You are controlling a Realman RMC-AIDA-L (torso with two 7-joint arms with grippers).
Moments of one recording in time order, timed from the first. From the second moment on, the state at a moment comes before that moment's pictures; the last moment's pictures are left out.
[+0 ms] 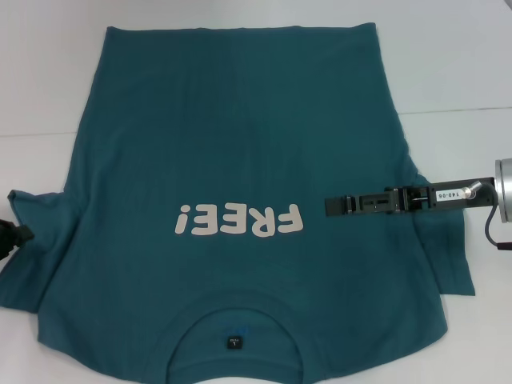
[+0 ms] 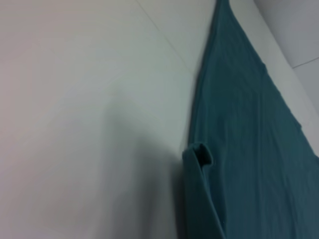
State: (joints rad) left arm -0.55 -2.00 0.29 0.61 2.34 1.19 -2.47; right arm 0.67 2.00 -0.67 -0.68 -2.12 -1.54 2.14
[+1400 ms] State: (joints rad) left arm -0.63 -1.93 0.30 0.70 2.46 1.15 -2.54; right arm 0.66 1.99 -0.67 -0.68 -2.12 -1.55 2.14
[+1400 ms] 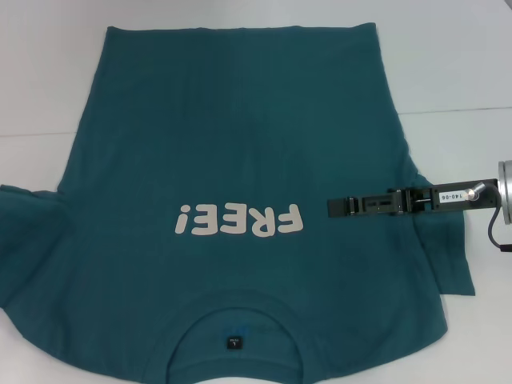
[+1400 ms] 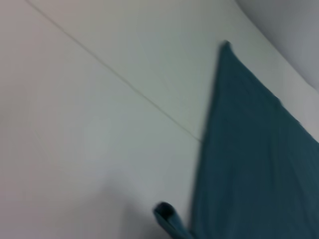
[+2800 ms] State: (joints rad) left arm -0.72 -2.03 0.56 0.69 2.34 1.22 -2.58; right arm 0.65 2.00 -0.67 -0.68 -2.12 -1.54 2.14
